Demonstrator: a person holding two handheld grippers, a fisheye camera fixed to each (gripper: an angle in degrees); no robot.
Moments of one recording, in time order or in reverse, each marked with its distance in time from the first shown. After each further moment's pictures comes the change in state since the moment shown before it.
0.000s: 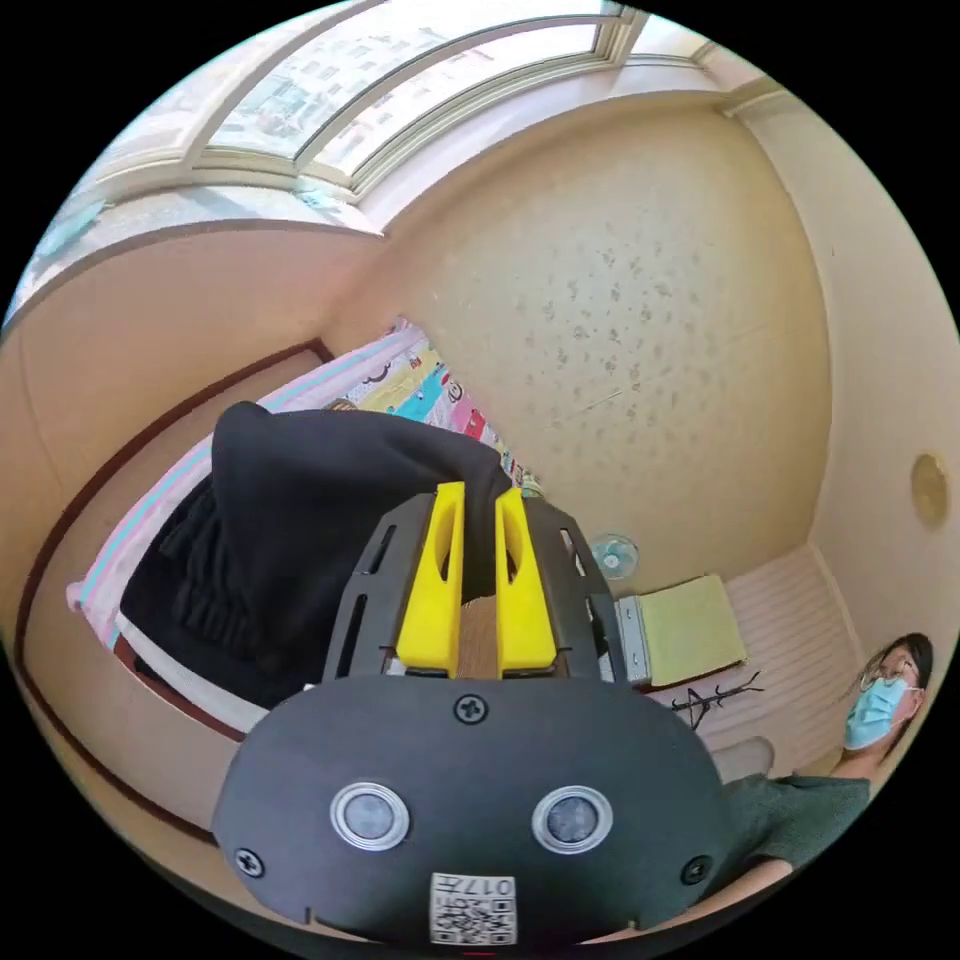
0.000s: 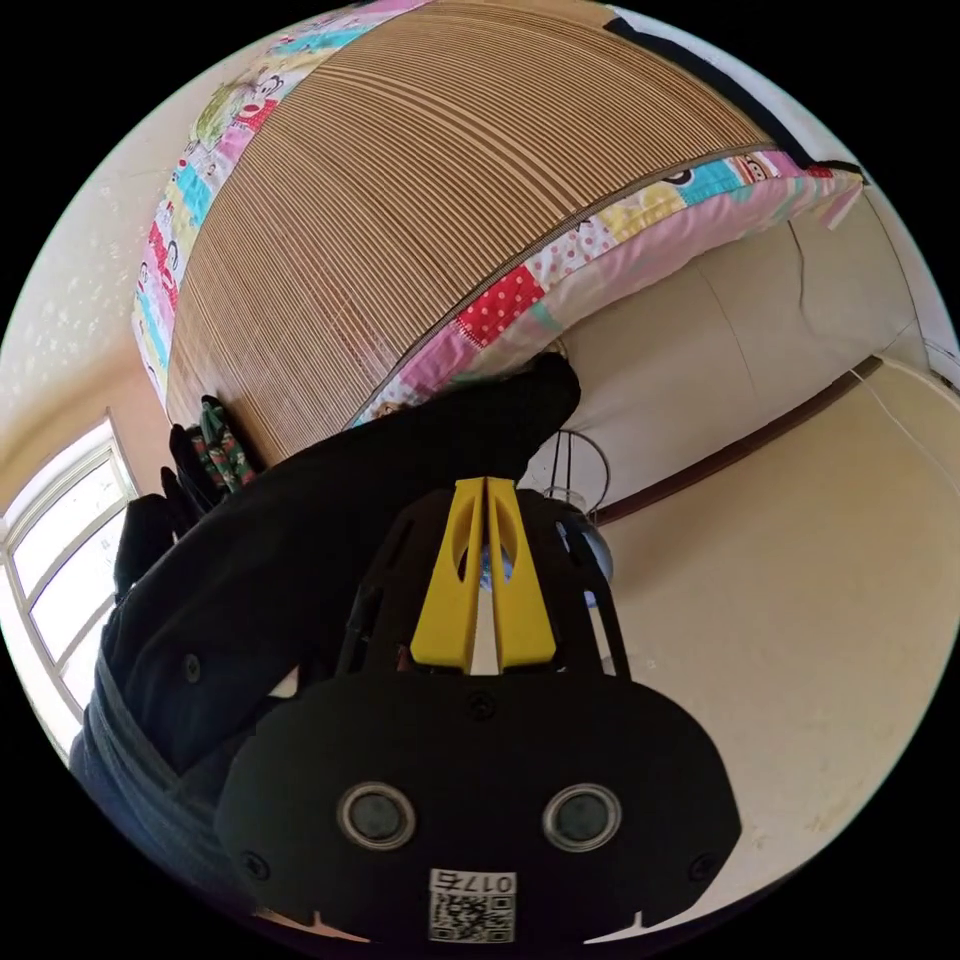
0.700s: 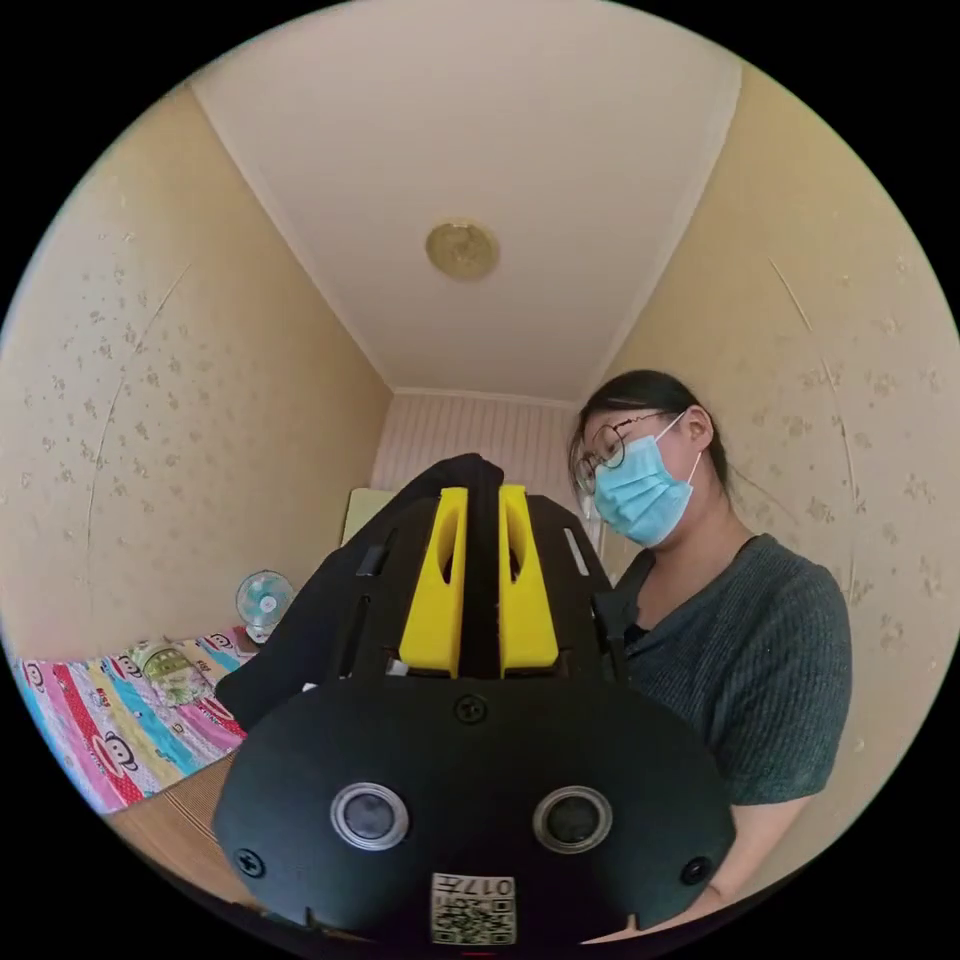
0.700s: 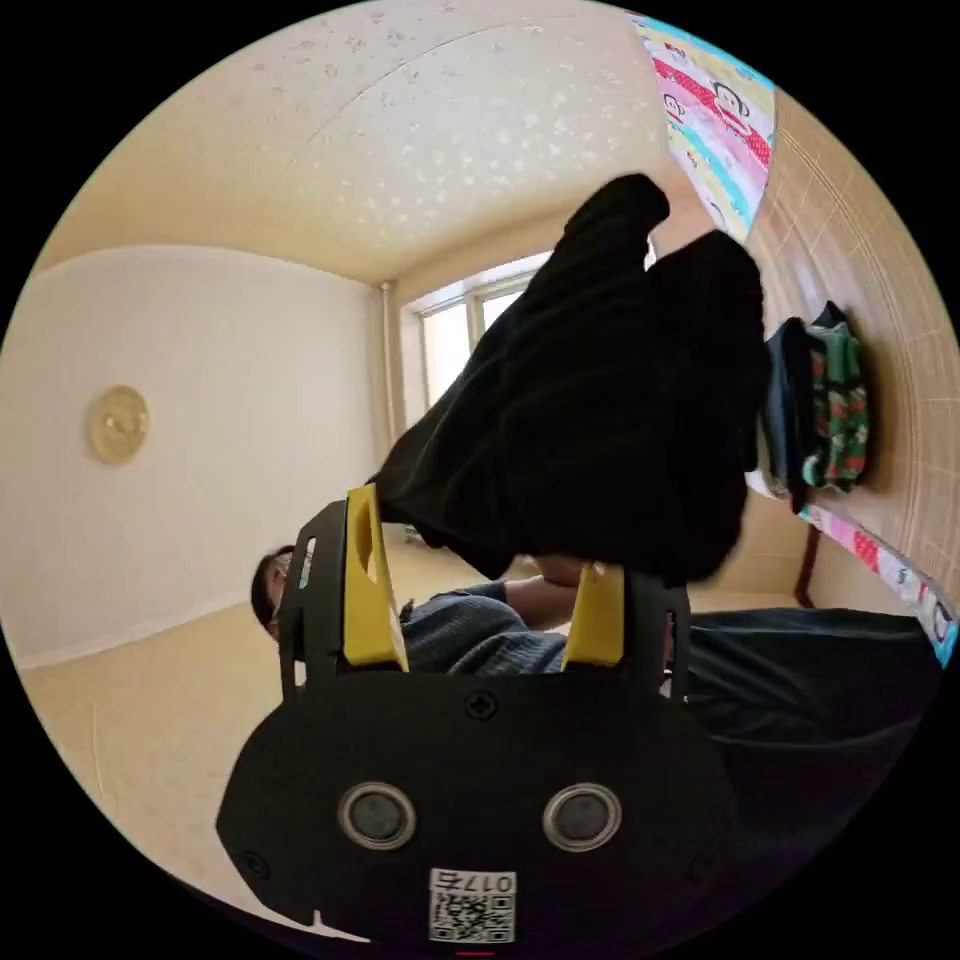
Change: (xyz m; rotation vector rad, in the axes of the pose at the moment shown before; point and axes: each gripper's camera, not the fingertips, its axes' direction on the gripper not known) left arm 0.447 0.339 0.016 -0.085 1.110 0.982; right arm -0.228 -0.045 -0.031 -0.582 -1.672 -0.685
